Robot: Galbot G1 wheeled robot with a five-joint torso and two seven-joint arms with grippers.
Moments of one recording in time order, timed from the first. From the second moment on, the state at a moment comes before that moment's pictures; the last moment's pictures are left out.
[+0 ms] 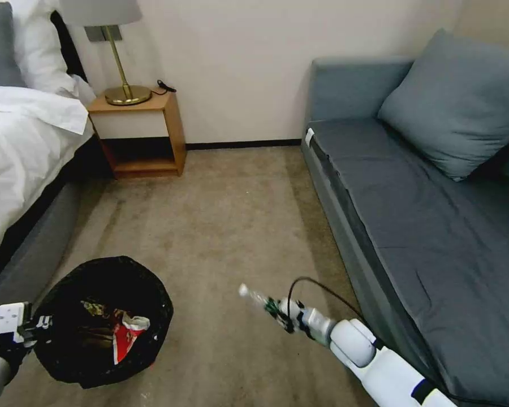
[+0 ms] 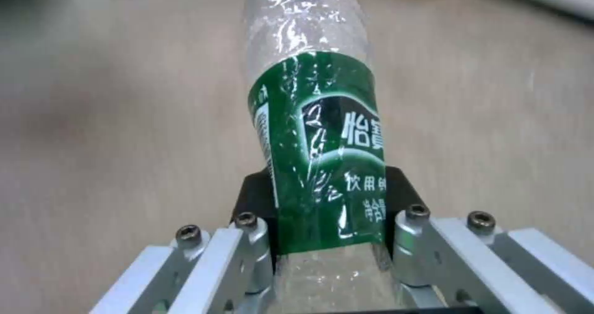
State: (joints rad) left arm 1.77 -1.28 -1.25 -2.18 -0.42 0.68 0.24; right arm -1.07 1.12 -0.07 1.62 0.07 -0.17 -0.31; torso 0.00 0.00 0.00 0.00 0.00
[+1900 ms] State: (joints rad) left arm 1.71 -1.28 -1.24 -2.07 -0.70 0.69 0.00; right arm -1.12 1.30 -0.24 1.89 0.21 -0.05 -0.06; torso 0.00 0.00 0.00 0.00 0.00
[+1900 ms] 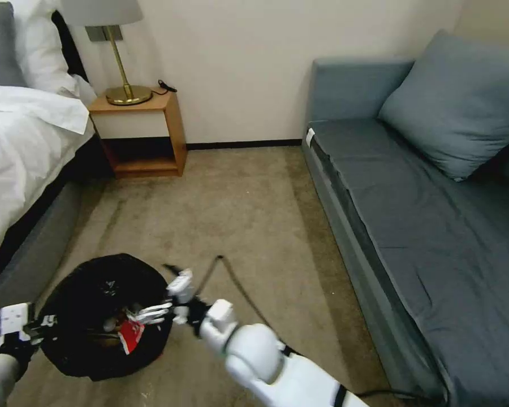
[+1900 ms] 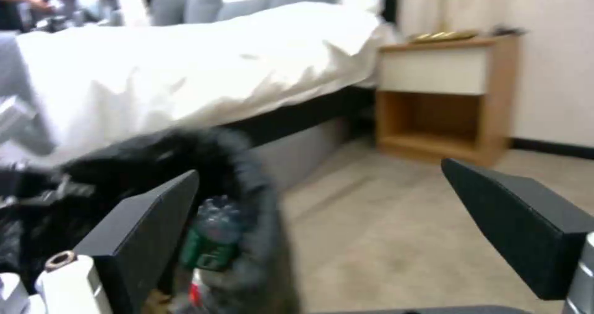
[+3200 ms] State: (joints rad) left arm 1.61 -1.24 -1.32 -1.75 -1.02 0.67 -0.09; right arm -1.82 1.37 0.40 2.11 -0.03 0.35 0.02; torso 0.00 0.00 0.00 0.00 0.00
